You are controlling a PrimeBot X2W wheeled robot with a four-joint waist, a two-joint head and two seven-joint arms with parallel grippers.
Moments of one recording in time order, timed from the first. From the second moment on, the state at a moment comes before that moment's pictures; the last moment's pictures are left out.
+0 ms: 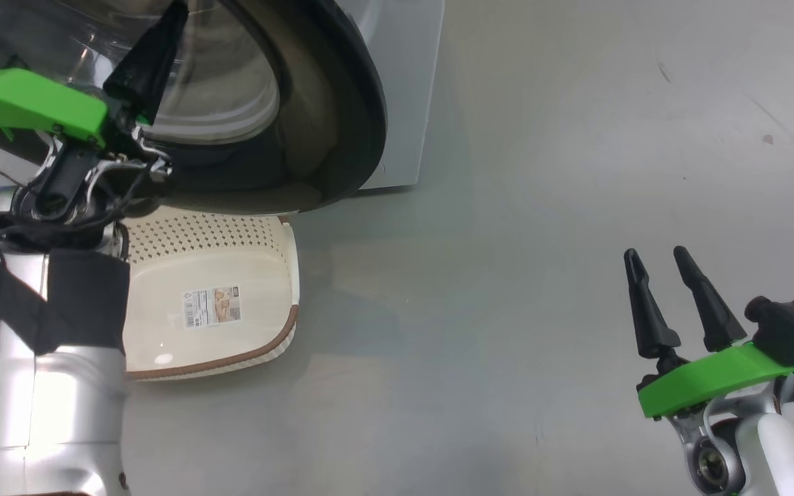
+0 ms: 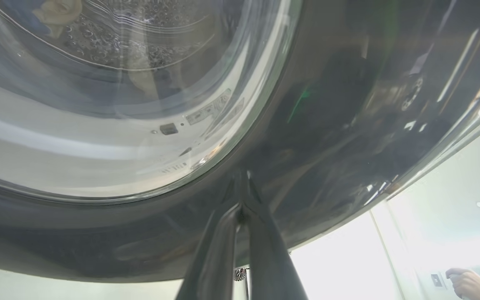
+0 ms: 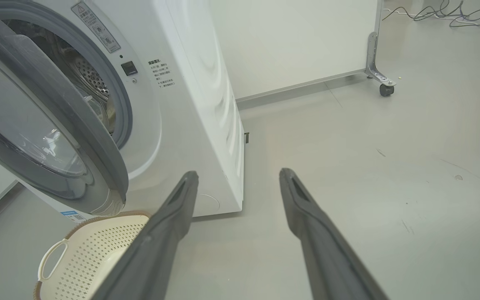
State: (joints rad) left arm -0.88 0.05 0.05 0.51 -1.44 -0.12 0.45; right arm -0.07 -0.05 0.03 0.07 0.33 0.12 -0.13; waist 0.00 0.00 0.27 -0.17
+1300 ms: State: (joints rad) left arm -0.05 0.30 -0.26 0.07 -0.42 0.17 -0.25; right arm 0.08 -0.04 -0.03 -0.02 0.20 0.12 -0.05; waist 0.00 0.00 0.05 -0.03
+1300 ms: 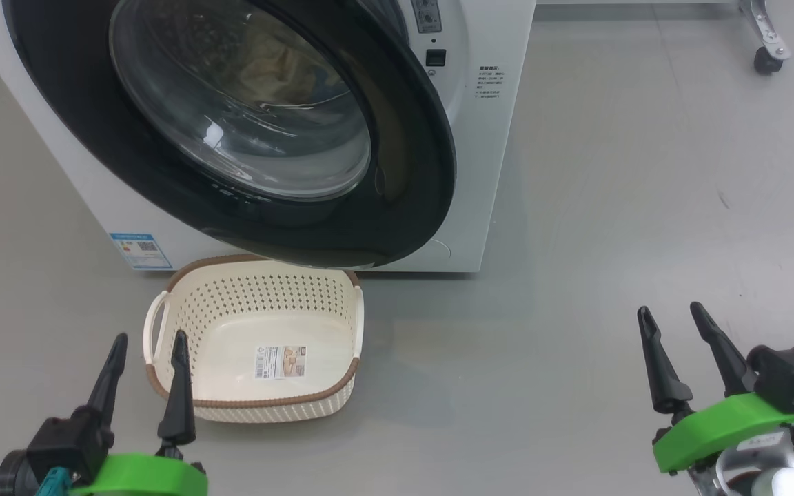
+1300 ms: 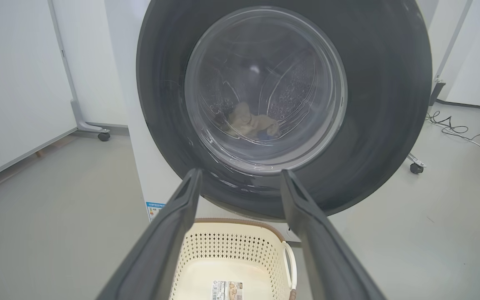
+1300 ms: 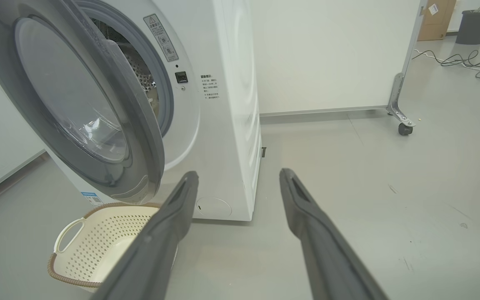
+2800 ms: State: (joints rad) left arm -0.01 0.22 -0.22 0.05 -0.29 0.10 -0.25; right arm 0.07 -0.04 -0.04 -0.03 0.16 0.12 -0.04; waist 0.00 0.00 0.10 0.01
